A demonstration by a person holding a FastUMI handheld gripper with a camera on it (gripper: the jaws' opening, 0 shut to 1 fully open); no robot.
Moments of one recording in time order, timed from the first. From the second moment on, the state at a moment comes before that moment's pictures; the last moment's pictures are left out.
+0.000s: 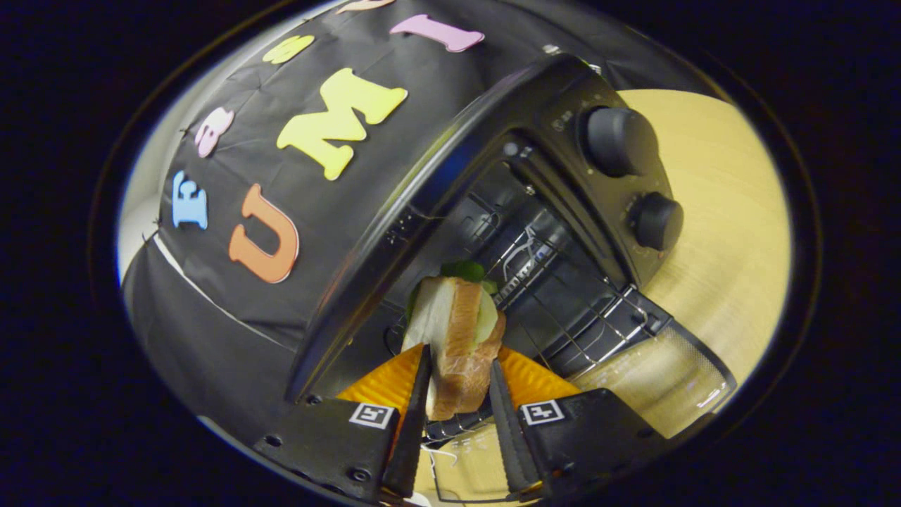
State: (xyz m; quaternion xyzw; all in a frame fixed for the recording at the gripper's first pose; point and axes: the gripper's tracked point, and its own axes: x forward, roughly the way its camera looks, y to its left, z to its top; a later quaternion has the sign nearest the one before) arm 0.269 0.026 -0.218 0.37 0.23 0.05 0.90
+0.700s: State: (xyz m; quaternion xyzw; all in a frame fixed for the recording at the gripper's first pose) arm 0.227 0.042 -0.240 0.04 0.27 0.03 0.96
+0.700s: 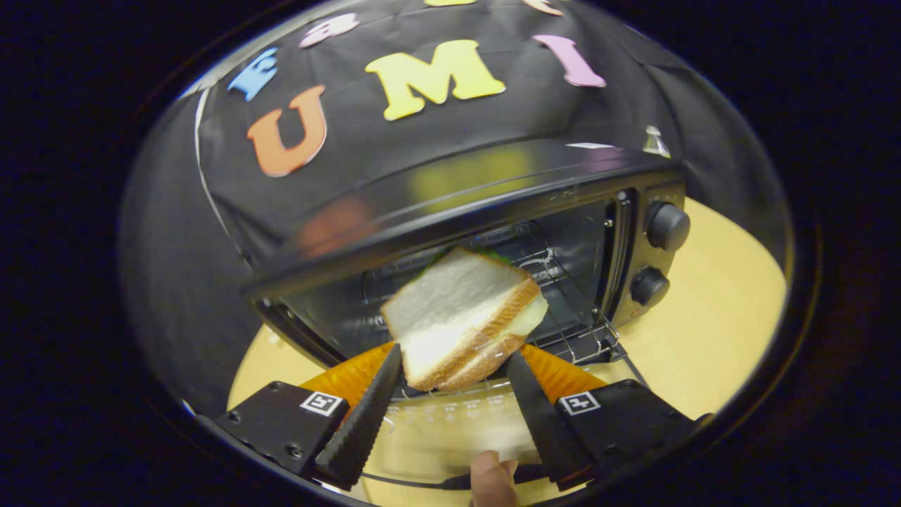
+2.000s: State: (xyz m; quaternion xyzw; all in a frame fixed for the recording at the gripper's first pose) arm 0.082 0.043 -0.282 0.02 0.42 0.02 0.91
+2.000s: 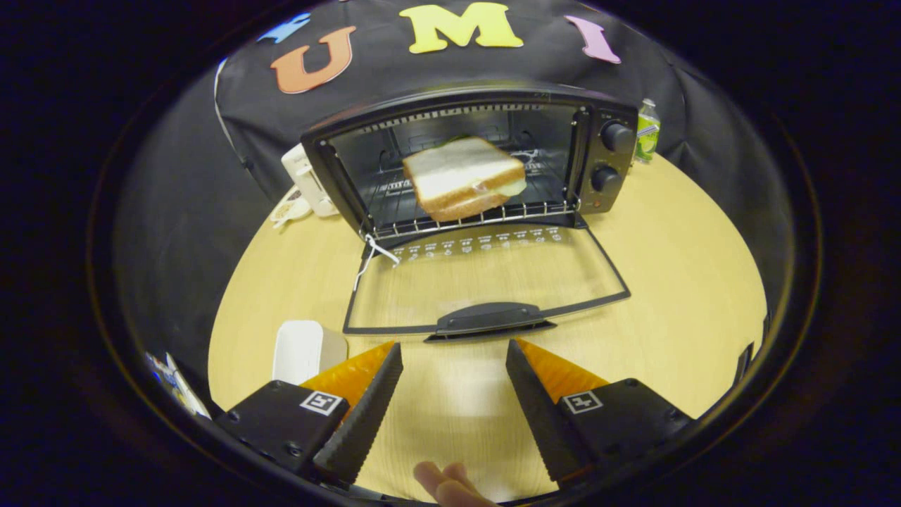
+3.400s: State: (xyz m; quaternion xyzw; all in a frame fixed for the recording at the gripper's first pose) arm 0.106 0.024 -0.247 0.02 0.33 -0.03 0.94
